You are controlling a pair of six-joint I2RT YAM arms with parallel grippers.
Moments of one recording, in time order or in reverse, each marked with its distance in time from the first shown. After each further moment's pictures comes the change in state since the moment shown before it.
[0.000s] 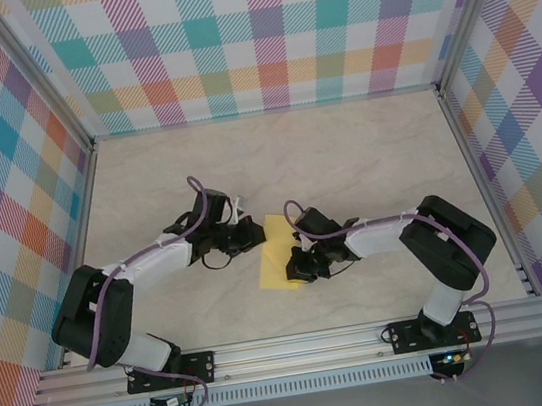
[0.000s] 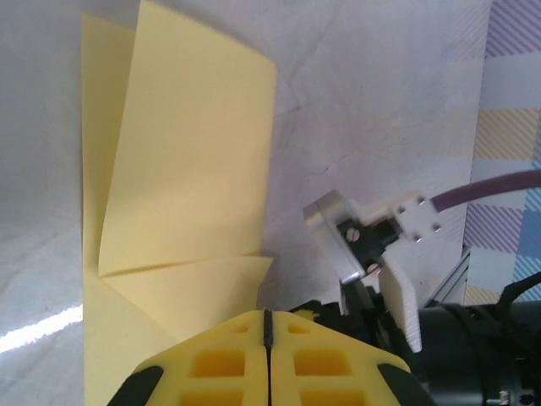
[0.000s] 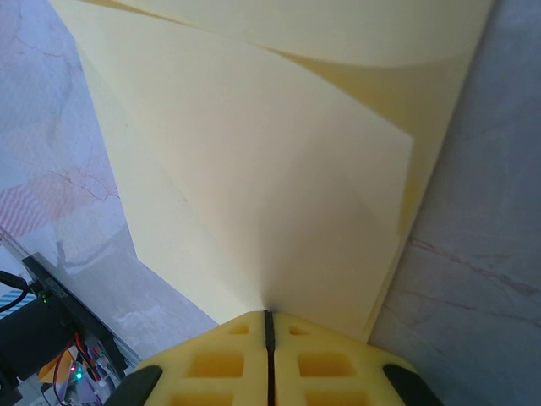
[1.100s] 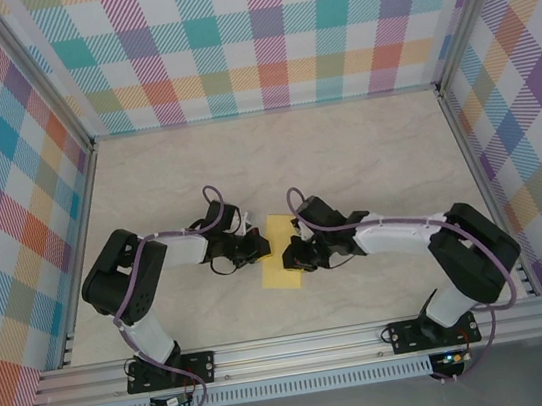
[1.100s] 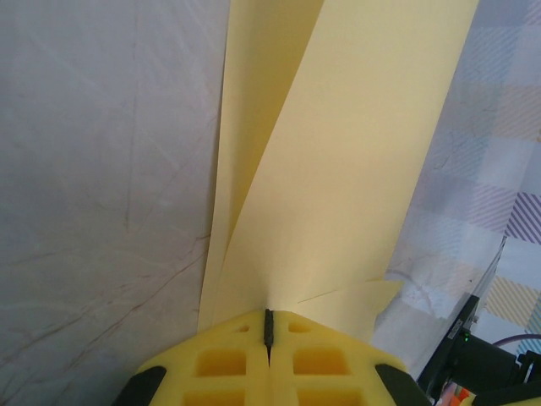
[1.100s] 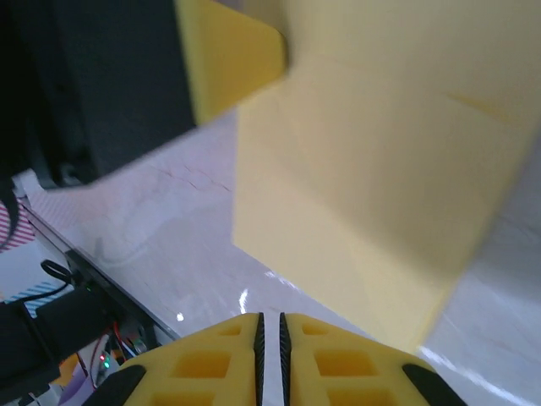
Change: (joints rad) left arm 0.023 0.266 -0.027 0.166 0.064 0.017; right arm -0.003 -0.110 0.071 -0.081 0.041 -0.032
